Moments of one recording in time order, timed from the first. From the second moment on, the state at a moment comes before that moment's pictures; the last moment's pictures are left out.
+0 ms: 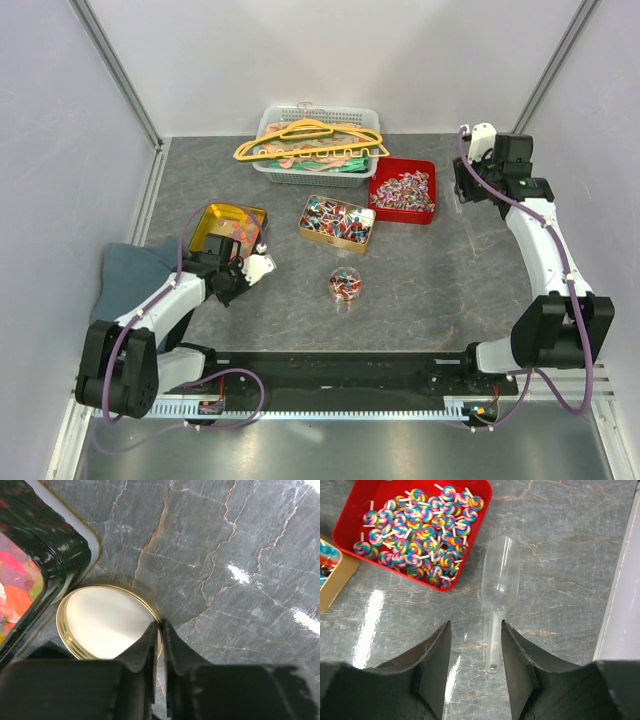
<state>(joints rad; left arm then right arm) -0.21 1.18 0.53 -0.52 0.16 0.82 -0.06 1.42 1.30 -0.56 -0.17 -0.29</state>
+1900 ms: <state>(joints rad) -0.40 1.73 1.76 -1.34 1.28 0.93 0.52 1.48 1.55 -0.70 -0.68 -0.96</state>
